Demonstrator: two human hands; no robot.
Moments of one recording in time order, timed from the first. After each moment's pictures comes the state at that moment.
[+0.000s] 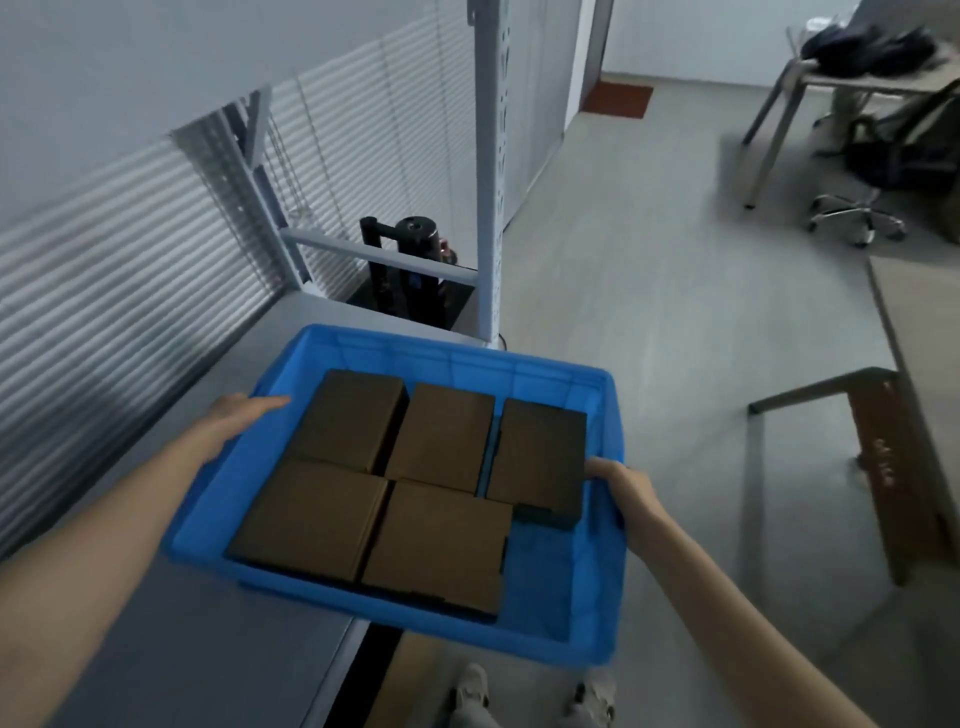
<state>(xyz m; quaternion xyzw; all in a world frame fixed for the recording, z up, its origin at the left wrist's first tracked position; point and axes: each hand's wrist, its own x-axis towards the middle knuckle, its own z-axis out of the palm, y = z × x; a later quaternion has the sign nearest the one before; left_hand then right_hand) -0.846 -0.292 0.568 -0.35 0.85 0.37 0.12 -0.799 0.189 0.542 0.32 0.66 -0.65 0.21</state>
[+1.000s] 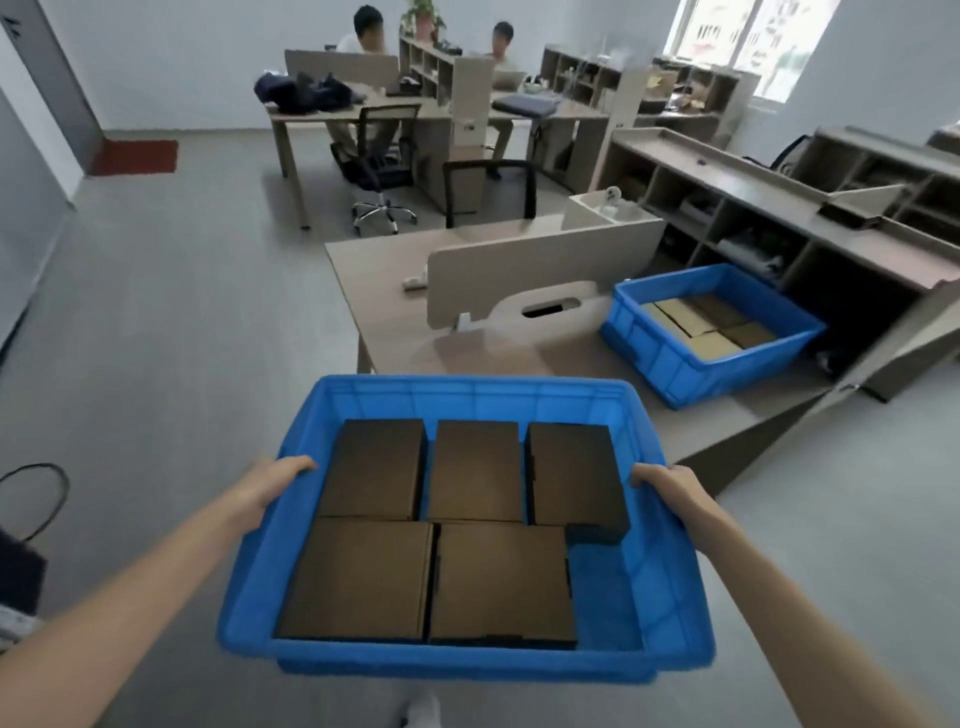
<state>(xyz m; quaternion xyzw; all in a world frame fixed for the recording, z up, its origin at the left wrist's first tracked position) -0.715 0.514 0.543 -0.05 0.83 0.44 0.35 -0.374 0.863 0.596 0.57 0.62 -0.54 -0.05</state>
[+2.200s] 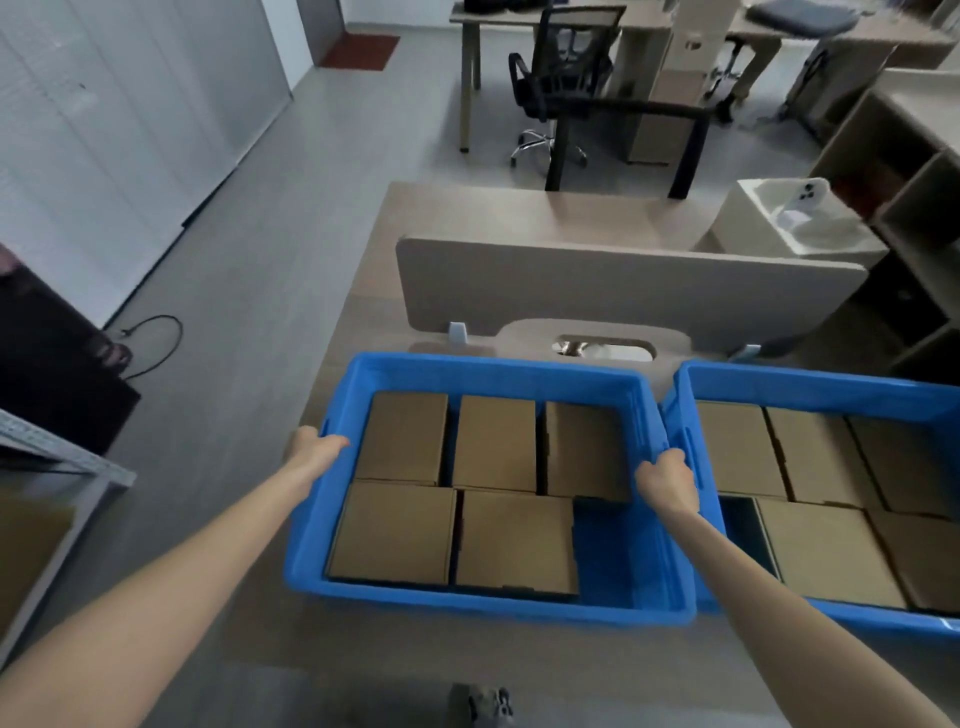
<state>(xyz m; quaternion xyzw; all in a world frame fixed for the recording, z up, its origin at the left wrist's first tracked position) -0.741 0.919 0.447 -0.26 0.86 0.40 0.18 -0.606 1.351 0.461 0.44 0.83 -0.33 0.07</state>
